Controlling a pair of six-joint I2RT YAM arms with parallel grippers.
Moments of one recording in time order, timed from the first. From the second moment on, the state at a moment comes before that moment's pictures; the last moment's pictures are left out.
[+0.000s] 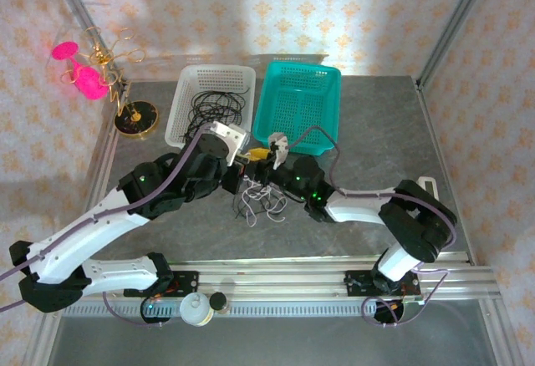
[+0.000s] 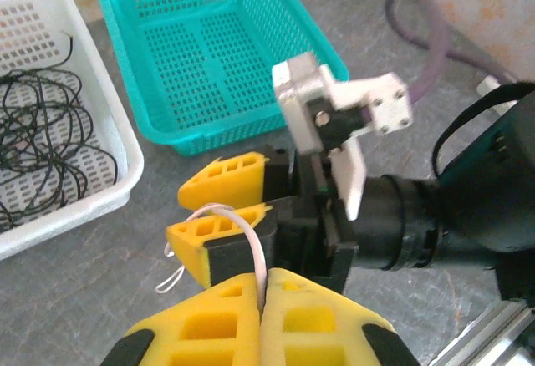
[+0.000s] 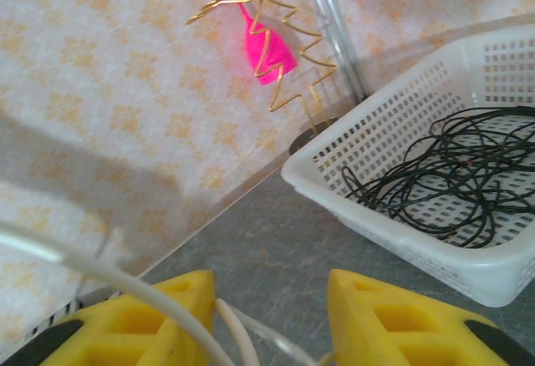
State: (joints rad) left arm -0.91 1.10 1.35 -0.88 -0.28 -0.32; right arm 0.86 1.59 0.69 0.90 -0.13 0.45
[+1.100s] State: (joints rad) left arm -0.91 0.96 1.38 -0.58 -0.36 -0.16; right arm 0.67 1.08 0.53 0.50 -0.18 0.40
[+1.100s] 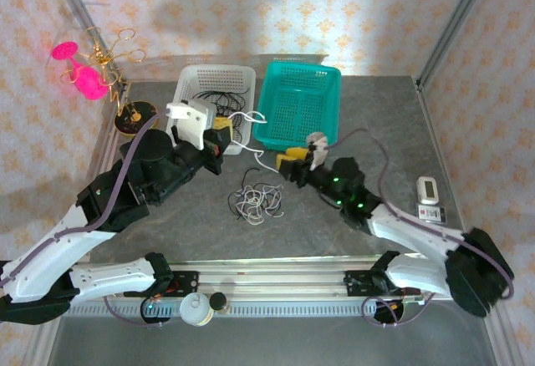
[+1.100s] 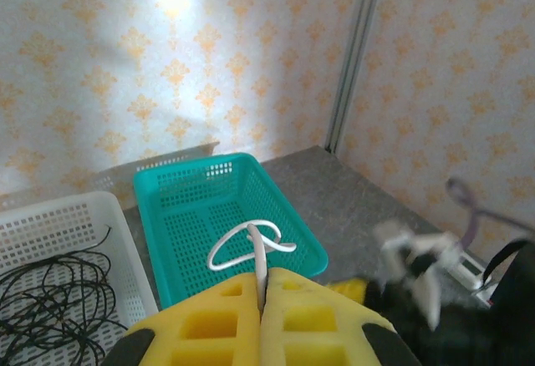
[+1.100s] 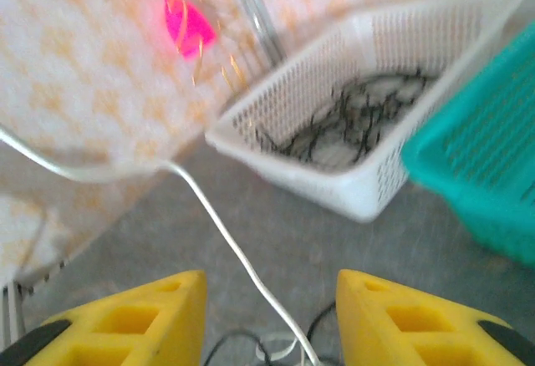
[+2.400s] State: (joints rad) left arm -0.91 1.03 1.19 -0.53 -0.10 -0.01; right arm 0.56 1.26 1.00 -0.28 -0.52 0.48
